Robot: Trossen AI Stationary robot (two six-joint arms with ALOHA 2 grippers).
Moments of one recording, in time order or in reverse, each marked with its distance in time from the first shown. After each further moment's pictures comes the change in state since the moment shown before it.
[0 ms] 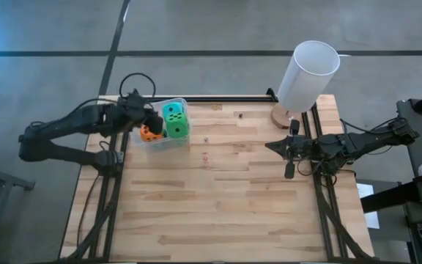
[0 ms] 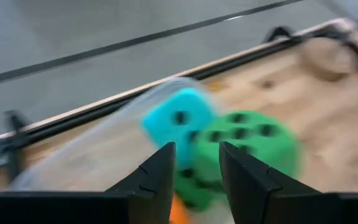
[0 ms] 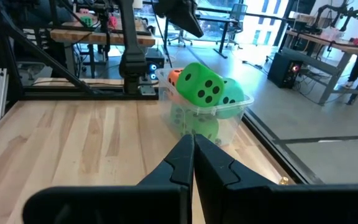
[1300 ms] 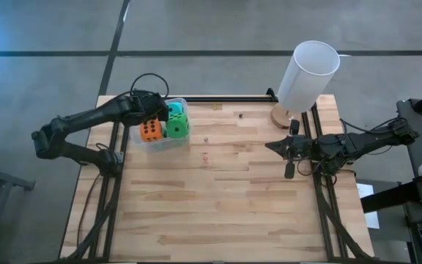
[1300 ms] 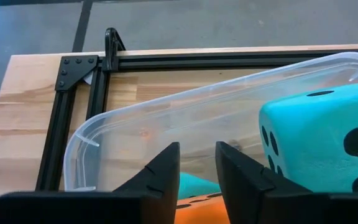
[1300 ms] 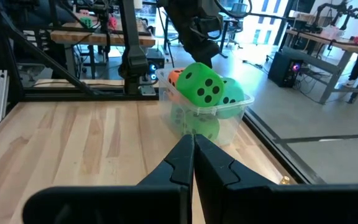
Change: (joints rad) left arm 0.256 0.268 -0.065 -0.102 -0.049 -0.306; right arm 0.000 0.000 0.000 0.000 0.000 0.009
